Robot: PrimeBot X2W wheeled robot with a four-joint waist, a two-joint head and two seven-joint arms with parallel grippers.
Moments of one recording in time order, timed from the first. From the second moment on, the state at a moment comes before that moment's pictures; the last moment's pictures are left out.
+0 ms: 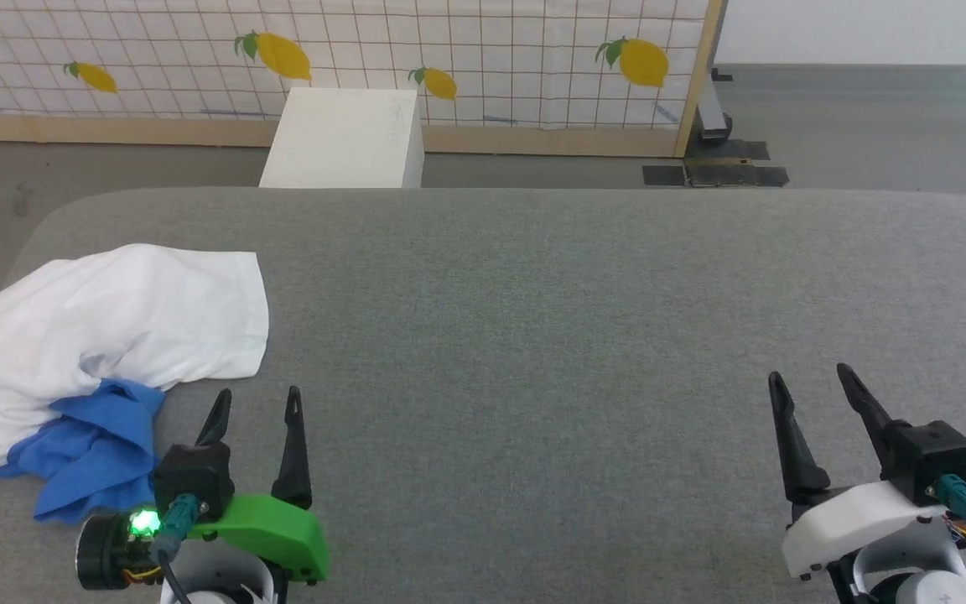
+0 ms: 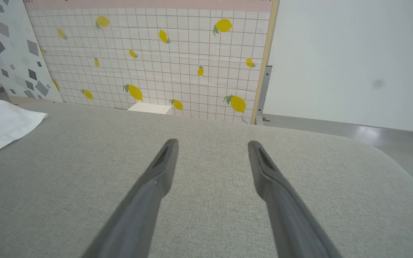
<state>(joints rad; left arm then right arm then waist) 0.02 0.06 -0.02 0.00 -0.05 0.03 -0.05 0.02 -0.05 -0.05 0.01 0.02 0.13 -0.05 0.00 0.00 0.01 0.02</state>
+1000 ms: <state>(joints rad) 0.06 0.06 -0.04 -0.01 -0.11 0.07 -0.12 0.02 -0.05 -0.01 0.04 0.03 0.13 -0.12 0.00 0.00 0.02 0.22</state>
